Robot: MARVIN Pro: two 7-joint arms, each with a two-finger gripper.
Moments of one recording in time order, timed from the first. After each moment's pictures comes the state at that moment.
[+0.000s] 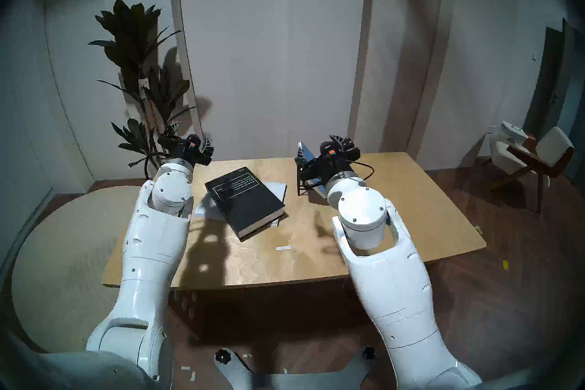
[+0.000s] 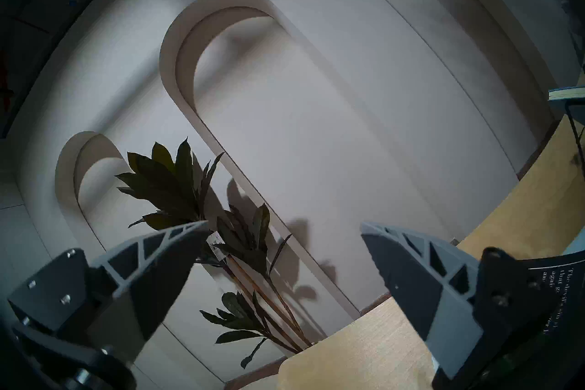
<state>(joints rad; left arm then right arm) 1.16 -1.38 -1.66 -1.33 0.56 -0.02 -0.05 -1.43 -1.60 1.31 -1.83 -0.34 0.27 0.02</state>
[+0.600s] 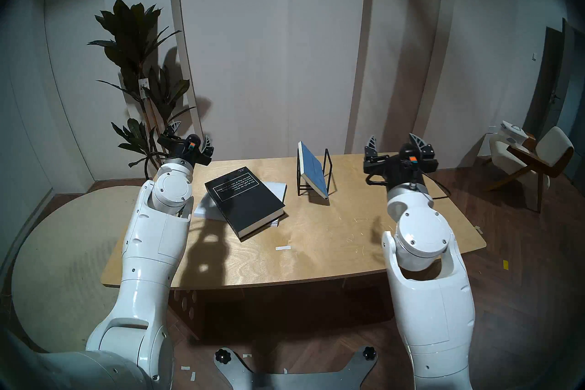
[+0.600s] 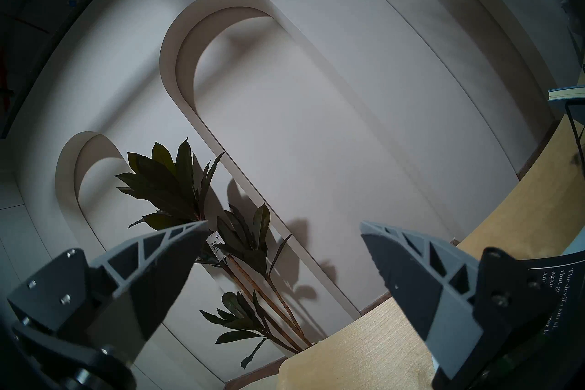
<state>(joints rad) 1.16 -1.38 -1.66 -1.33 0.56 -0.02 -0.05 -1.66 -1.59 1.56 -2.07 -0.22 0.19 -0.14</state>
